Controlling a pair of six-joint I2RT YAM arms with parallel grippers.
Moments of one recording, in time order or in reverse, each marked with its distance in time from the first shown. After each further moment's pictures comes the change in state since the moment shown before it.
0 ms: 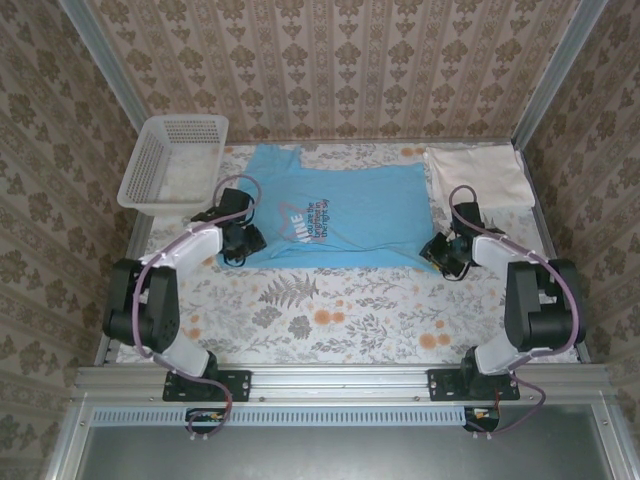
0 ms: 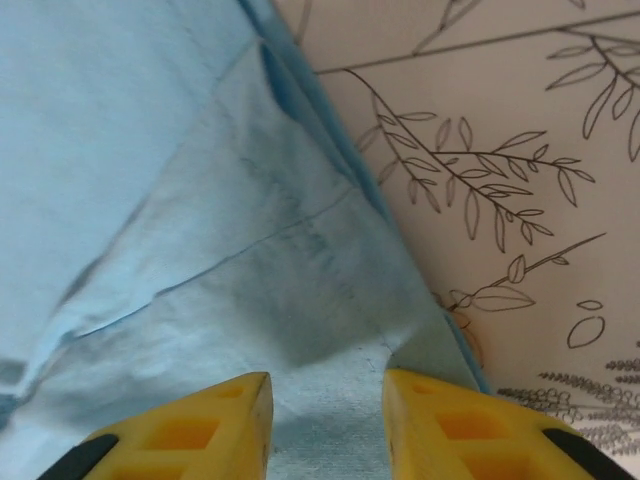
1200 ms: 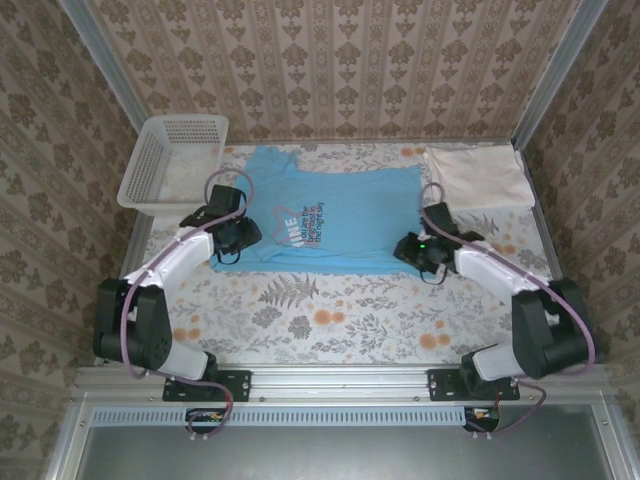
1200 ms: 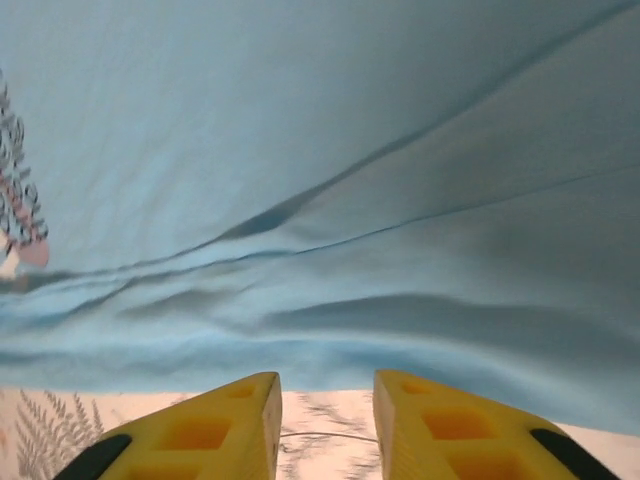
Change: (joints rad) left arm 0.010 -0.126 -0.009 0.011 -0.002 0.035; right arm 0.325 -0.097 0.035 0.032 0.059 0.058
